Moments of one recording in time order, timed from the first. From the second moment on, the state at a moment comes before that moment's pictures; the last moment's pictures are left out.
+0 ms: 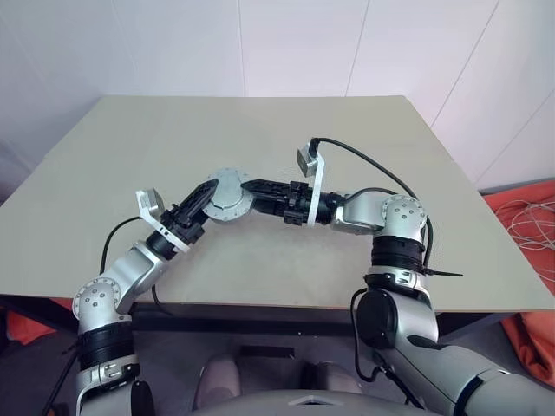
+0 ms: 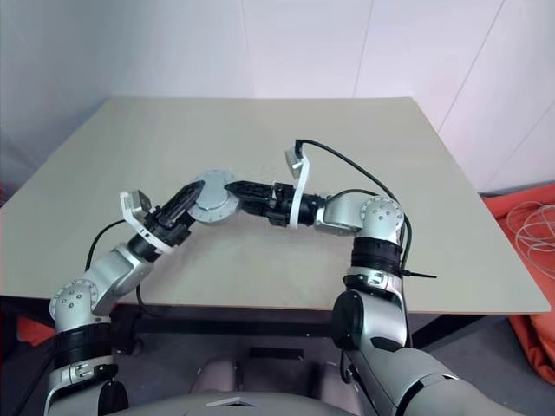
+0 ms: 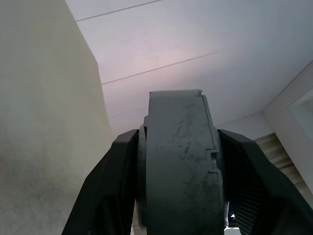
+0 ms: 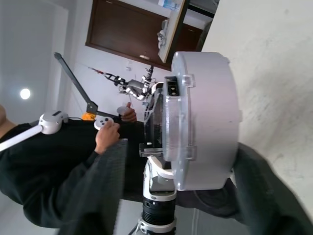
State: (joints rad) left arm -0.23 0.22 0.44 0.04 -1.64 1.00 -0.19; right arm -0.80 0.05 -0.51 0.32 1.14 1.60 0.10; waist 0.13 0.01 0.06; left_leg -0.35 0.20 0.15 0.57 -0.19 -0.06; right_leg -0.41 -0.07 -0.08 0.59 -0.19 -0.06
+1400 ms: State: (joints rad) left arm -0.51 0.09 0.78 0.40 -1.18 0.15 0.25; right arm -0.78 -0.07 -0.38 0.34 0.94 1.50 0.22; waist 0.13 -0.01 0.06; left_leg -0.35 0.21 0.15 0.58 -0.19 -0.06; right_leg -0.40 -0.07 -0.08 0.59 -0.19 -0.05
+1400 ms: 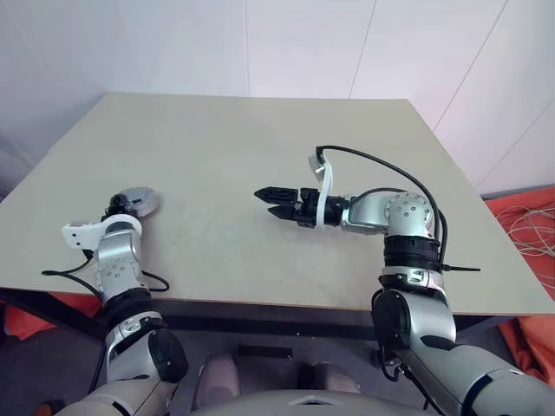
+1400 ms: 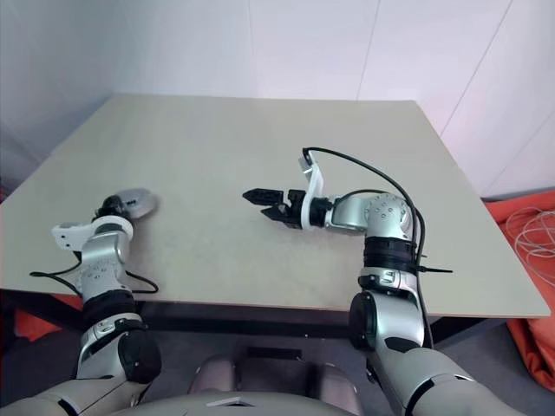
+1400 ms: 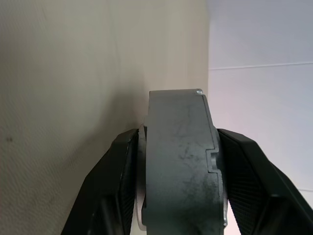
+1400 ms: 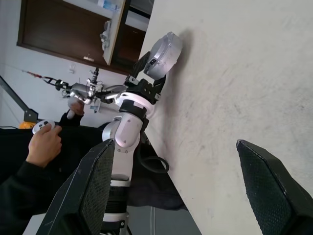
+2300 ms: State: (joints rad) left arm -0.29 -0.12 0.60 -0.17 -1.12 0.33 0.83; right arm -0.78 -0.08 -0.40 0.33 0.94 1.51 0.21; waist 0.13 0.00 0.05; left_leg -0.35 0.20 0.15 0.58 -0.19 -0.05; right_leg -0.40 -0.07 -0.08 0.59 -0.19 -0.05
